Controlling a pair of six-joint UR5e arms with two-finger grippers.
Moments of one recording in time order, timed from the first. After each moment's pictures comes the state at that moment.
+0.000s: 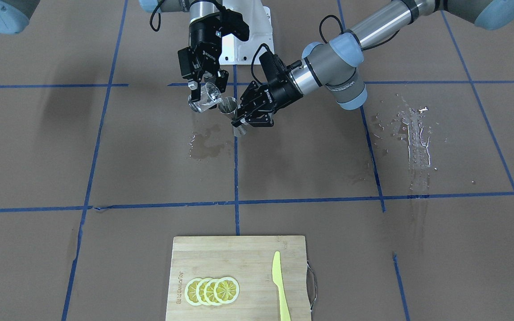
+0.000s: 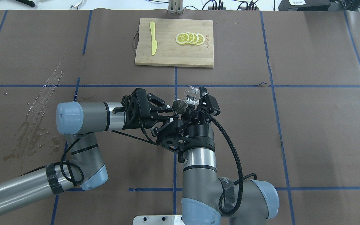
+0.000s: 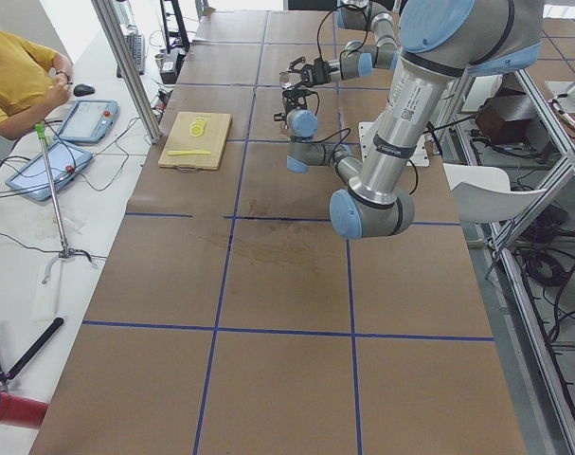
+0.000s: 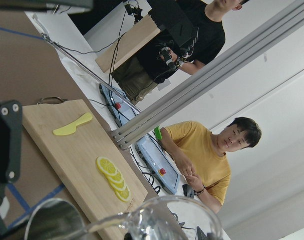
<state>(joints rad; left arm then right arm) -0.48 -2.13 -1.42 -2.97 -1.79 -0.14 0.11 -1.03 1.87 -1.54 0.31 0.48</state>
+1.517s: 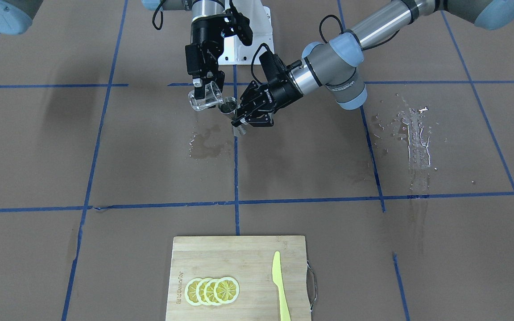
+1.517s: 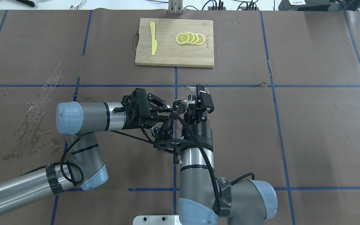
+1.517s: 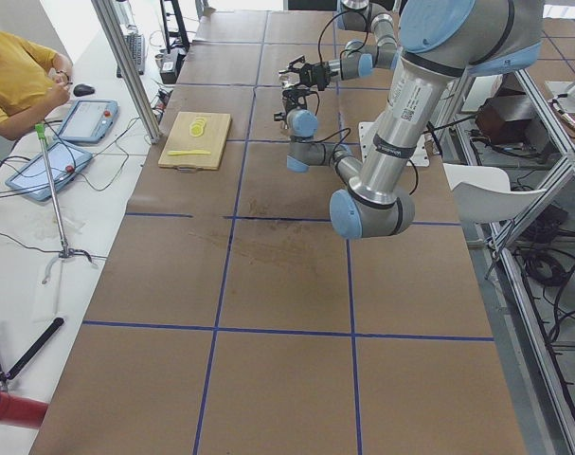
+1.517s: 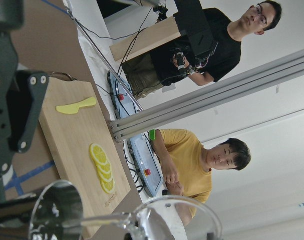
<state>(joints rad) -0.48 -2.13 -1.42 -2.97 -1.79 -0.14 0.11 -1.01 1.88 -1.58 0.30 0.26</state>
